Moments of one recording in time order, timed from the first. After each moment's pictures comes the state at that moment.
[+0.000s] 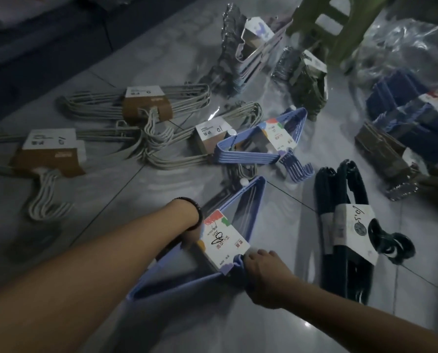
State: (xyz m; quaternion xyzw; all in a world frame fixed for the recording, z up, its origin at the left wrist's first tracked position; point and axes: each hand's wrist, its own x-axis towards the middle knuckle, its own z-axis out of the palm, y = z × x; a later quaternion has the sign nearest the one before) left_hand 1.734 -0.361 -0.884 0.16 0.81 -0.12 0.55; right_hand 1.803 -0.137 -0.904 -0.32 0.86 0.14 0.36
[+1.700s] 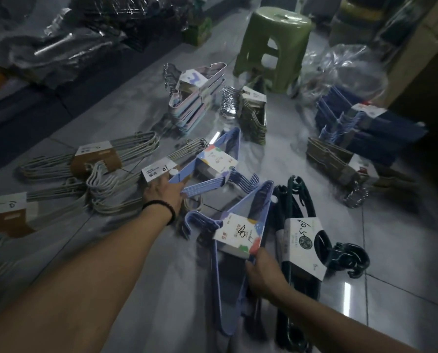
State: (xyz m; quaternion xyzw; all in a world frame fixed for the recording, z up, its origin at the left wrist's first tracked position) left_hand 1.618 -0.298 -0.894 -0.12 0.99 0.06 0.09; right_hand 1.727 -0.011 -0.933 0.09 0.90 -0.33 0.27
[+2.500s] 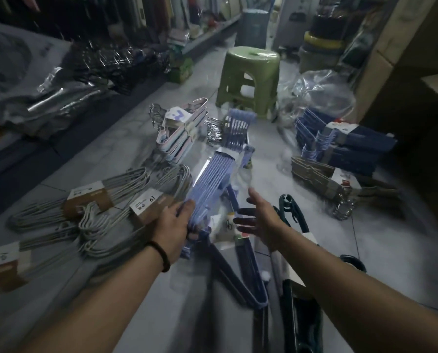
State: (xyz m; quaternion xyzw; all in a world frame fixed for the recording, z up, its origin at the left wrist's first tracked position) left_hand 1.652 -0.237 -0.830 -0.16 0.61 0.78 0.03; right_hand 1.598 -0.022 -0.826 0.17 0.64 -0.72 0.22
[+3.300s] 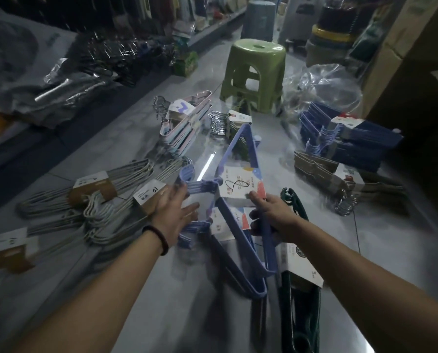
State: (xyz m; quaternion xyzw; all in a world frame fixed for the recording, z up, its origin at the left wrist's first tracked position) left_hand 1.654 -0.244 -0.814 -0.23 0.56 0.79 0.03; right_hand 1.610 0.008 -0.816 0.09 0.66 -0.68 0.29
